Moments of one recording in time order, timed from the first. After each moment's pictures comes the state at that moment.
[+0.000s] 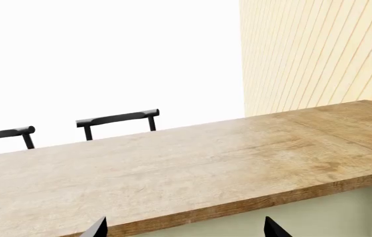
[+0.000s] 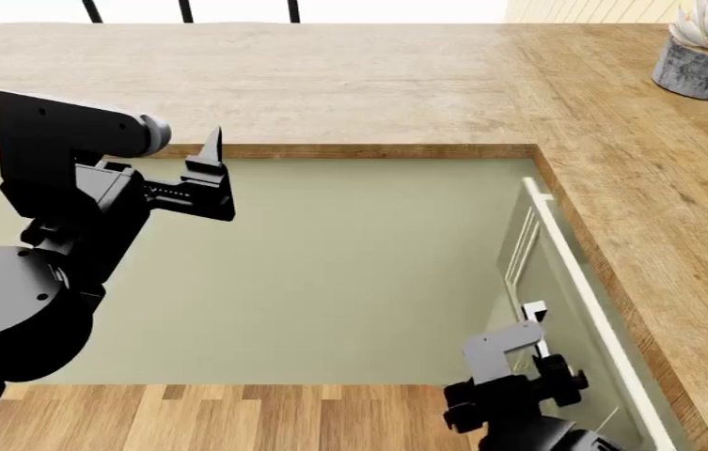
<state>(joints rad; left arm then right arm) -1.29 -1.03 1.25 0.37 -1.28 -0.08 -0.70 0.61 0.51 -0.99 0.24 0.80 0.60 0.80</state>
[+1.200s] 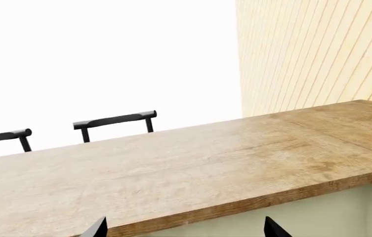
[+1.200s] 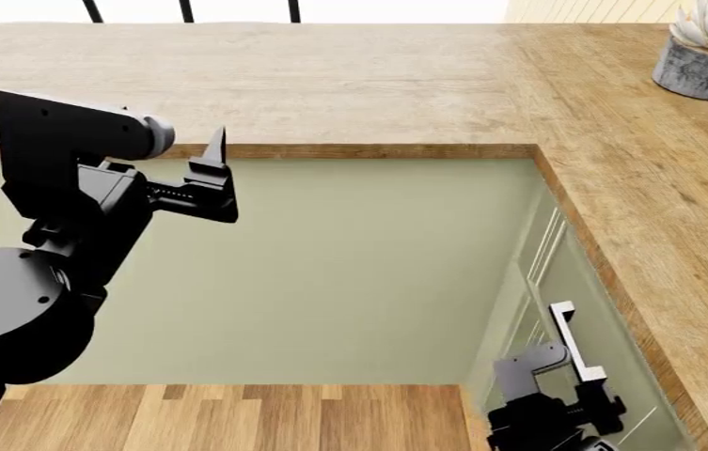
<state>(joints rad) -1.29 -1.02 1.24 0.38 -1.27 -0.10 -0.70 0.62 0.46 -1.00 0.57 0.77 0.60 0.80</state>
